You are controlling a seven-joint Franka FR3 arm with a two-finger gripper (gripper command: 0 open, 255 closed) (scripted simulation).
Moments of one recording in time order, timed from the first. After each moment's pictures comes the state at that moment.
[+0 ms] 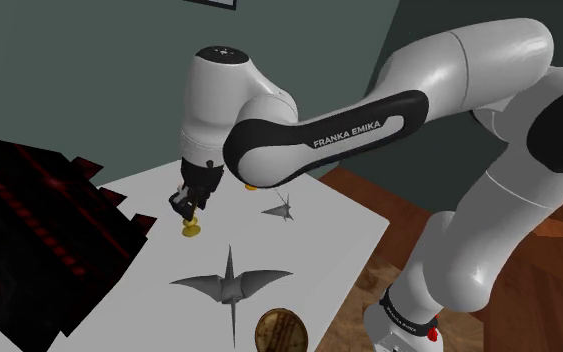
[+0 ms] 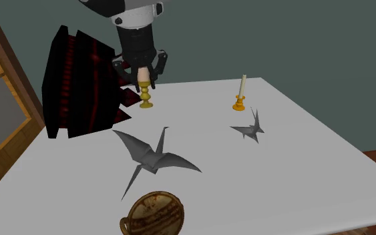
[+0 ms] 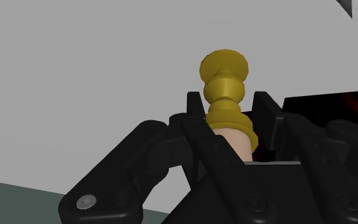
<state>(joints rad) 0.17 -0.06 0.42 -2.10 -0.12 2.21 0.40</state>
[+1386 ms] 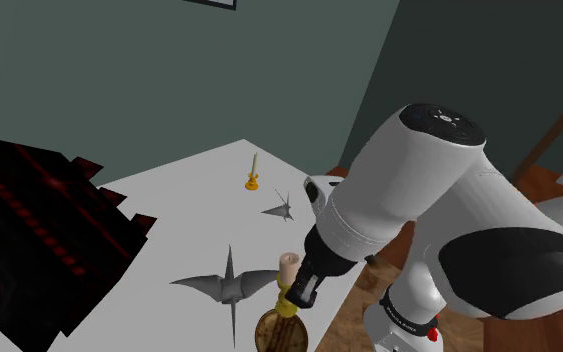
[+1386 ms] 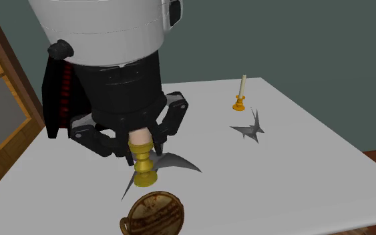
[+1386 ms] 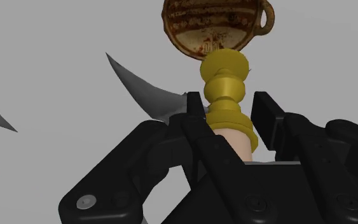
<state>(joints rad) 0.48 -0.79 0.50 -2.63 0.20 2.02 0.54</state>
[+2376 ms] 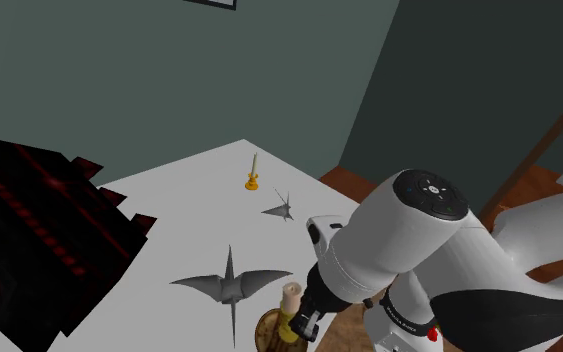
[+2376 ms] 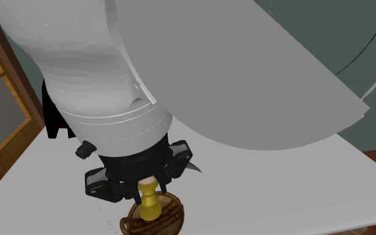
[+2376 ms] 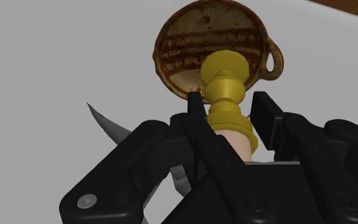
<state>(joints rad) 0.53 -0.79 0.57 -2.79 0.27 2.18 0.58</state>
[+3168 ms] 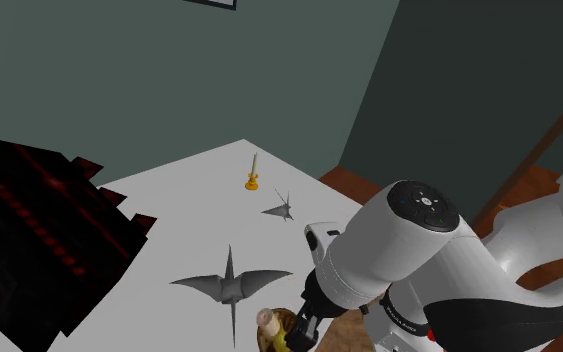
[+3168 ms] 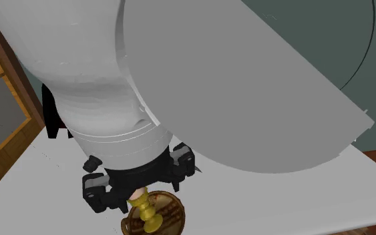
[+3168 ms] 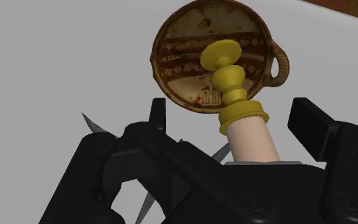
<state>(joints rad) 0.53 -0.77 0.59 -2.82 0.28 2.22 0.59</state>
